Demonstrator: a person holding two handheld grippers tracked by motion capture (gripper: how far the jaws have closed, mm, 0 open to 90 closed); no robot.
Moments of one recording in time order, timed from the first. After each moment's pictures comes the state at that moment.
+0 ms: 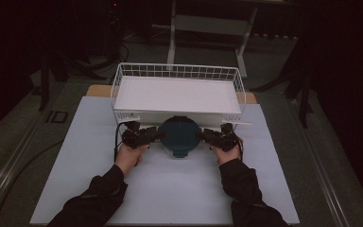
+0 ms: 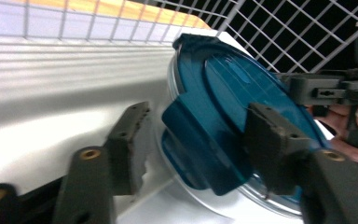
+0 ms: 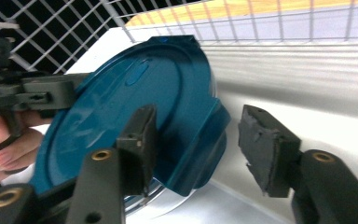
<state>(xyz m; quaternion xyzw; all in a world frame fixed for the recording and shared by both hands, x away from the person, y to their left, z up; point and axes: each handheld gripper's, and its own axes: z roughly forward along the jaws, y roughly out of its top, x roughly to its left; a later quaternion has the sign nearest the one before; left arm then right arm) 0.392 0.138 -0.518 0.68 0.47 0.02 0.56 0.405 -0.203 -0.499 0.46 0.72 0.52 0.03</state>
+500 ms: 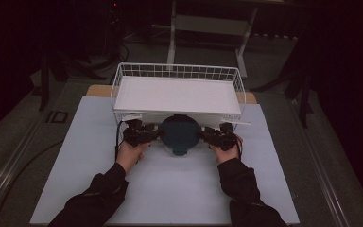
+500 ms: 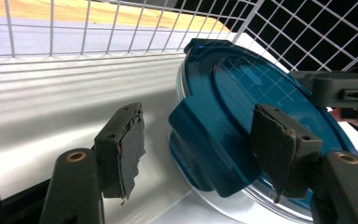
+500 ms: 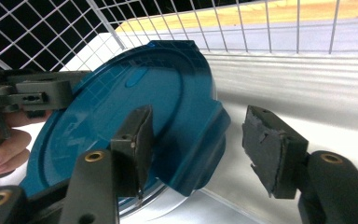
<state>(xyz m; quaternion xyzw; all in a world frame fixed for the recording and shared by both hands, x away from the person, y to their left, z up) 0.396 0.134 -0.511 0.70 0.47 0.07 0.54 0.403 -0.198 -0.495 0.47 0.72 0.51 0.06</state>
